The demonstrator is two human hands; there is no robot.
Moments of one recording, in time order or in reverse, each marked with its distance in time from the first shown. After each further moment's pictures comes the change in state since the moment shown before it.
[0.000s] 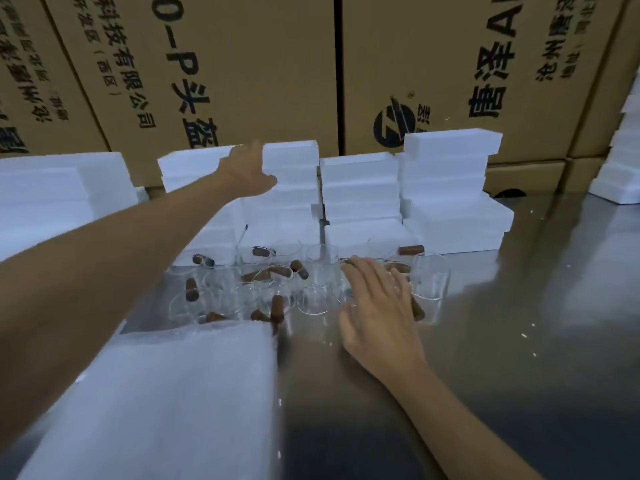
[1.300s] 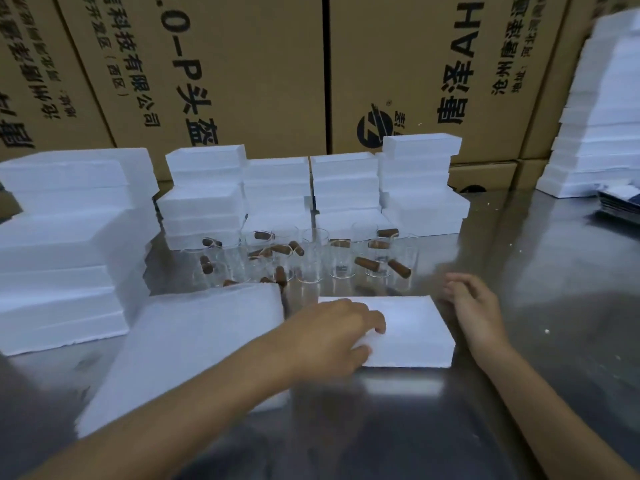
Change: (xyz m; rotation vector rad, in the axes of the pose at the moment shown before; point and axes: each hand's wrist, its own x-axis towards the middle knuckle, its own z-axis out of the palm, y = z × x) left_hand -0.298 0.093 0.025 -0.057 -0.383 0.682; right_hand -0.072 0.080 -0.082 0.782 0.263 0.902
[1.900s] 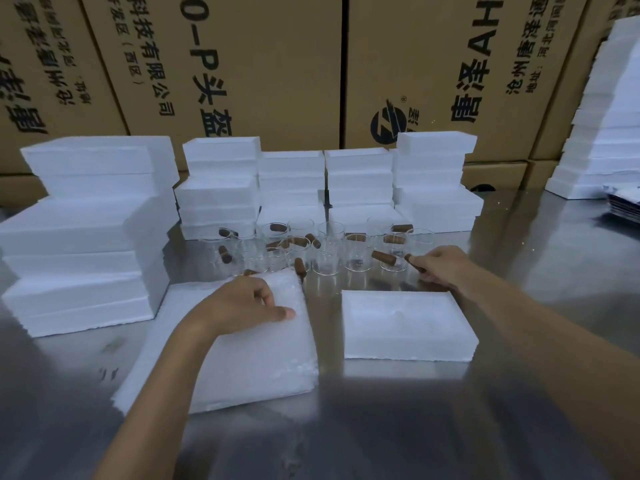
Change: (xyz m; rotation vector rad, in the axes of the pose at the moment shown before) left_hand -0.065 -0.113 -0.012 -0.531 0.084 -0.700; right_hand 0.039 -0.058 0.055 -0.547 -0.326 0.126
